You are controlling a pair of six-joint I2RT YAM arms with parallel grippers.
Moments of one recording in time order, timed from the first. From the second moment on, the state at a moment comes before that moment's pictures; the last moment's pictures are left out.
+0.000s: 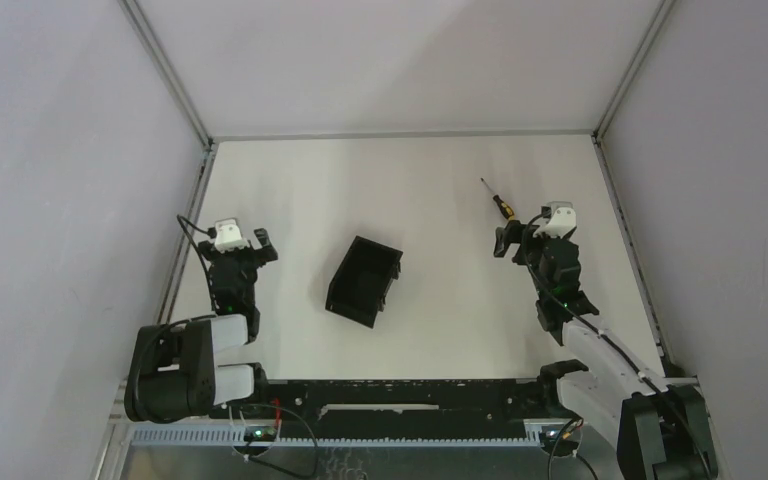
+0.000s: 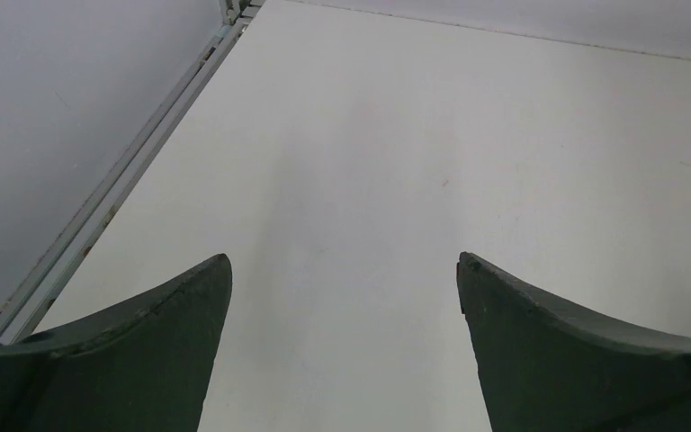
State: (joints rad) left arm 0.08 1.26 0.16 1.04 -0.13 -0.04; right arm 0.19 0.92 0.33 0.37 0.12 0.21
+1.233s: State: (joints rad) left arm 0.08 1.26 0.16 1.04 -0.13 -0.04; right arm 0.12 2.01 1.62 -0.75 0.11 0.09
